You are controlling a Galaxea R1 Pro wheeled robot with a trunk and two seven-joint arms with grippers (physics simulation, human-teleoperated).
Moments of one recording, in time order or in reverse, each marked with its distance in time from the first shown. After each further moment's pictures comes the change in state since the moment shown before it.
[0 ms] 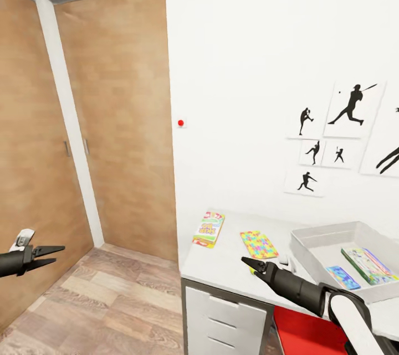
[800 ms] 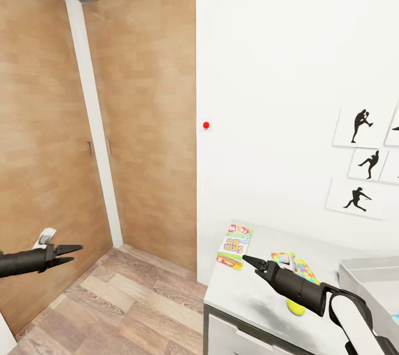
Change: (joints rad) left arm 0.001 -0.085 -0.003 -0.018 -0.003 0.000 0.059; right arm 0.002 0.000 -0.006 0.002 0.001 -0.020 0.009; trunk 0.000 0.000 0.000
